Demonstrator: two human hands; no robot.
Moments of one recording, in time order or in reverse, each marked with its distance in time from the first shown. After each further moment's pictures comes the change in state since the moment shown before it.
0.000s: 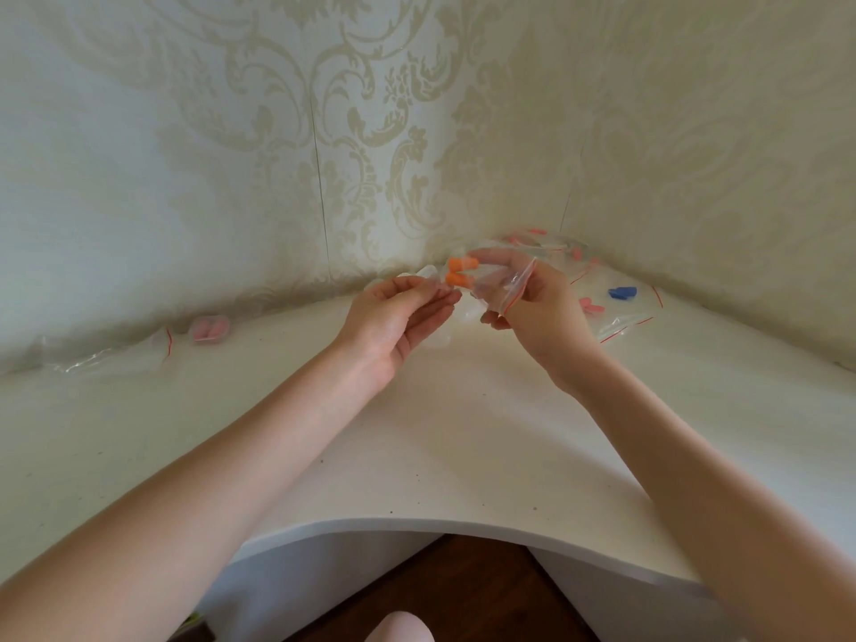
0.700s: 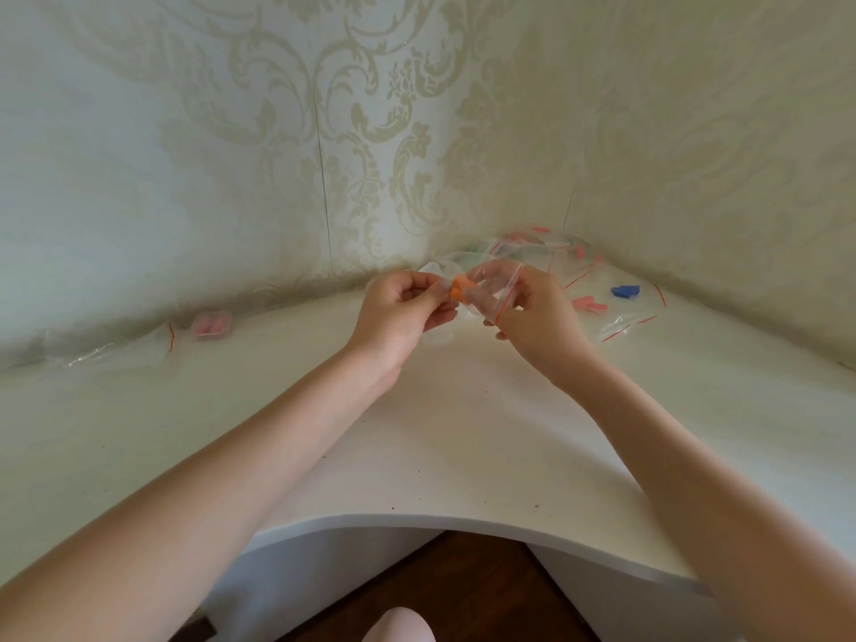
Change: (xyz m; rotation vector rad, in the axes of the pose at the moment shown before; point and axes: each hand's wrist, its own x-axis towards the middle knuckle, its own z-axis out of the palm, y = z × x) left_hand 0.002 -0.009 0.001 0.413 0.007 0.205; right_hand 0.001 0.011 0.005 -0.200 0.024 -0.032
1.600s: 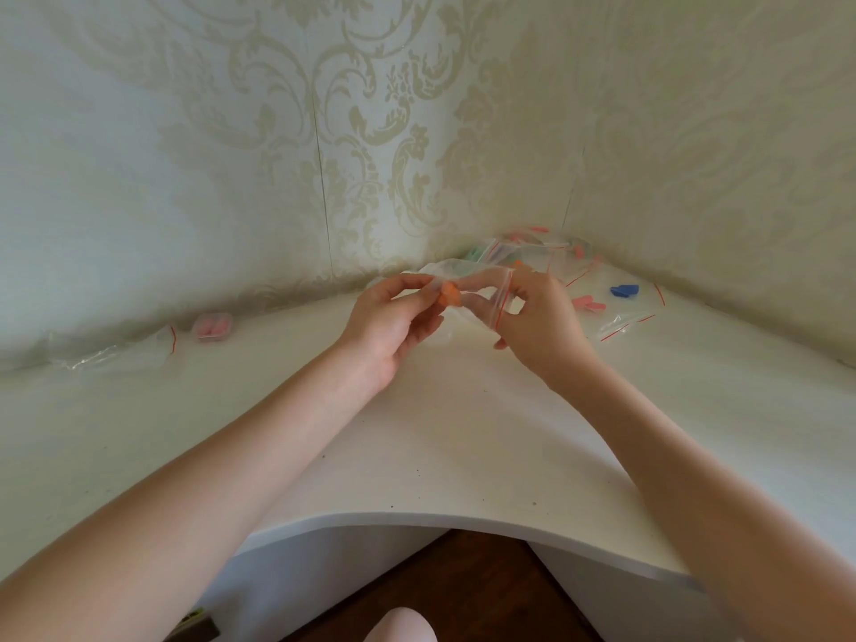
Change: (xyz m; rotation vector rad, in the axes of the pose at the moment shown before) left_hand 0.003 0.000 -0.006 -0.229 0.002 -0.163; right_hand -0.005 -0.001 -0.002 -0.097 0.019 -0.085
